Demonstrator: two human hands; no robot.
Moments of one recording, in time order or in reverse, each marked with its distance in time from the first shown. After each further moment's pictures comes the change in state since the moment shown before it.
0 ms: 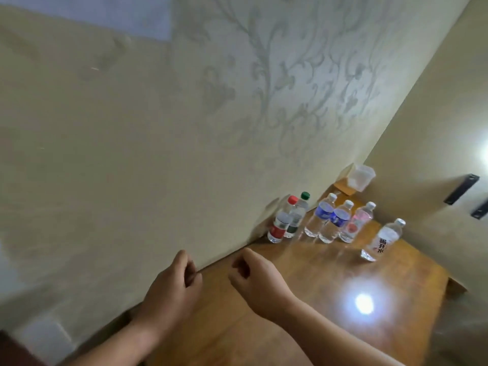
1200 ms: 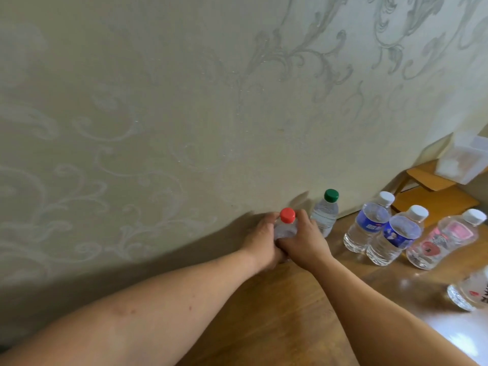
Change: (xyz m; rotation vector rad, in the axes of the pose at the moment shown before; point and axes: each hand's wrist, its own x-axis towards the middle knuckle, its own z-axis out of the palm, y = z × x) left_hand 0.249 0.098 0.287 0.150 -0.225 -0.115; right_hand 0.232 0.248 -0.072 0.181 -0.067 0.143
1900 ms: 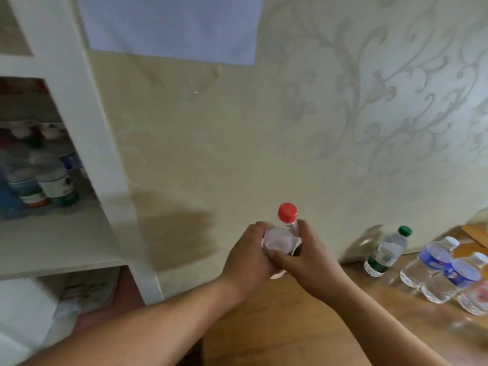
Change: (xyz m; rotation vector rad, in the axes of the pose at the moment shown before) left_hand -0.247 -0.101 -0.193 -0.170 0.440 0.133; right_hand -0.201 -0.223 0.084 0.132 -0.129 -0.420
